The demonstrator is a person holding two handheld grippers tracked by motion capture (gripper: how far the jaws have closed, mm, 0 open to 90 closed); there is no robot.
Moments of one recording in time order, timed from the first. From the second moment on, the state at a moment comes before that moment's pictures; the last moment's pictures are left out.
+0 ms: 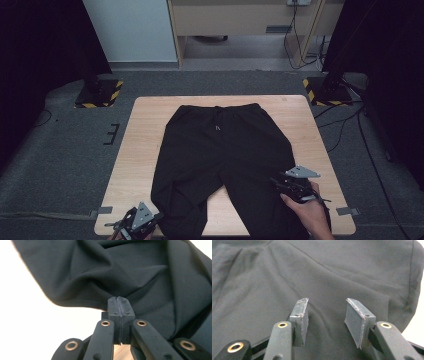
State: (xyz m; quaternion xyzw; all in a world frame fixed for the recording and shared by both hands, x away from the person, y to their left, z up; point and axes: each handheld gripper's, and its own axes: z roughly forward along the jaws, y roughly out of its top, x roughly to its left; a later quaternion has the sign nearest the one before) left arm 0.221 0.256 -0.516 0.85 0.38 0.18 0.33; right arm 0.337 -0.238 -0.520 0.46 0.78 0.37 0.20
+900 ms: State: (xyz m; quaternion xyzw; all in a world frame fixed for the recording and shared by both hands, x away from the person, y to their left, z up) left arm 0.221 0.313 -0.499 0.83 0.40 0.21 0.31; right arm 0.337 -0.255 -0.510 0.48 0.77 0.37 0.21
